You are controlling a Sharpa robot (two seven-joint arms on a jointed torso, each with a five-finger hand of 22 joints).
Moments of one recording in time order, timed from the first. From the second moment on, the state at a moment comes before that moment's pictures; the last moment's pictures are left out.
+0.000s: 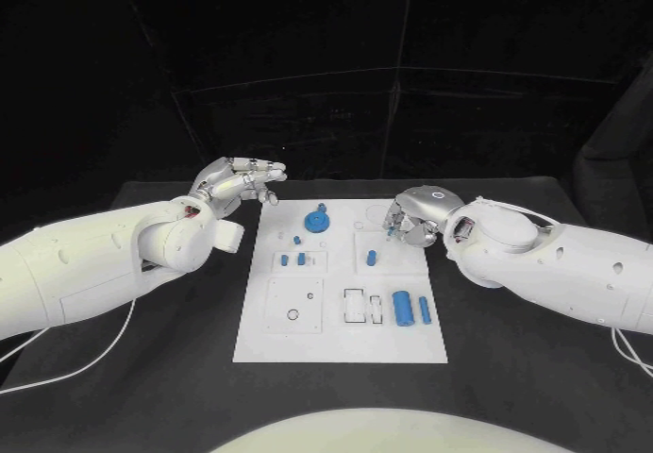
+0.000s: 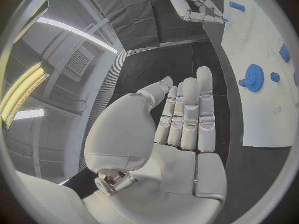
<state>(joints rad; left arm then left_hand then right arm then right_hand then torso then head) 1.21 -0.86 -0.11 1.38 0.01 -0.19 0.41 1.26 -0.09 0.47 -0.09 0.05 1.07 0.16 0.14 0.07 1.12 0.09 0.21 0.07 1.14 0.01 1.01 0.48 0.18 1.16 0.11 0.57 0.65 1.17 -0.75 -0.08 1.44 -1.68 -0.30 -0.15 1.33 -0.07 0.56 -0.11 0.09 1.16 0.13 0.09 0.08 1.21 0.06 0.20 0.07 1.46 -0.02 1.31 1.12 0.09 1.41 0.08 1.33 1.12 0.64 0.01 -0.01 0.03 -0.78</state>
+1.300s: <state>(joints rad) 1.21 -0.83 -0.11 1.38 0.02 -0.19 0.41 1.27 -0.09 0.47 -0.10 0.05 1.06 0.16 0.14 0.07 1.12 0.09 0.22 0.07 1.14 0.01 1.01 0.48 0.18 1.16 0.11 0.57 0.64 1.09 -0.54 -0.08 1.52 -1.62 -0.27 -0.10 1.33 -0.07 0.57 -0.12 0.10 1.15 0.13 0.09 0.08 1.21 0.06 0.19 0.07 1.47 -0.02 1.31 1.12 0.09 1.41 0.08 1.33 1.12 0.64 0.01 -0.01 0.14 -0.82</state>
